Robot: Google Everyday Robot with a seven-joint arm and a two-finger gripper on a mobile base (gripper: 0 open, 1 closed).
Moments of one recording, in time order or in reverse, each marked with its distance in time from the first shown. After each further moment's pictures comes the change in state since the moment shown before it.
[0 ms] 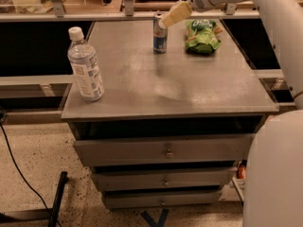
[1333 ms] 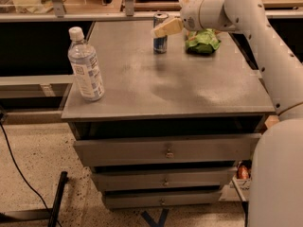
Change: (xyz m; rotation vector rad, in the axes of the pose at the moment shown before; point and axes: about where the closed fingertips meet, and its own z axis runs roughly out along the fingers) arm 0.018 0.017 0.049 -0.065 -0.238 0.094
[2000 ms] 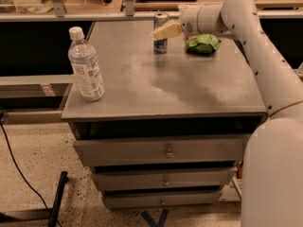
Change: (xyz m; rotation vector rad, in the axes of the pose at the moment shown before) arm 0.019 -0.006 0.018 -0.006 -0.019 0.051
